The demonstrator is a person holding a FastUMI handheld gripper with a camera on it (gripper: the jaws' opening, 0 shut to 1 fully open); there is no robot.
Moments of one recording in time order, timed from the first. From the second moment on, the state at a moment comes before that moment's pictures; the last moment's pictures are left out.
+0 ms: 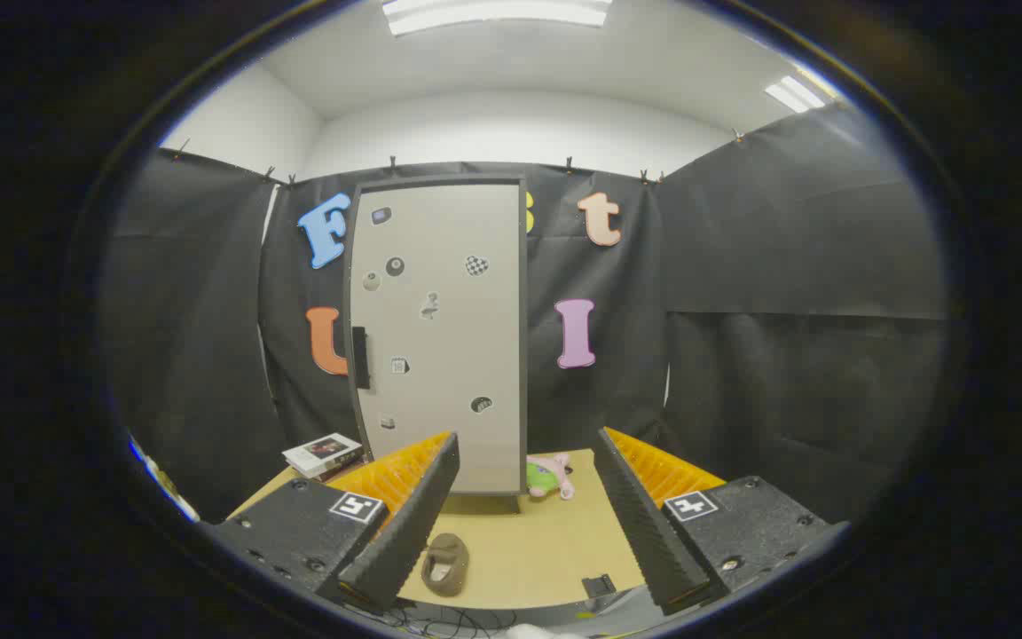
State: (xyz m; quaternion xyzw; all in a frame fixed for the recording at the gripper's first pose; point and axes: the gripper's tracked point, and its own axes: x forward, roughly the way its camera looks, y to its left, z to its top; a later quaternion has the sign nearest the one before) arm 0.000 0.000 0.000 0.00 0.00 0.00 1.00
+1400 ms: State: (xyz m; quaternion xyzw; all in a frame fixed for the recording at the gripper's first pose) arm 0.165 0.188 0.006 0.01 0.00 0.11 0.99
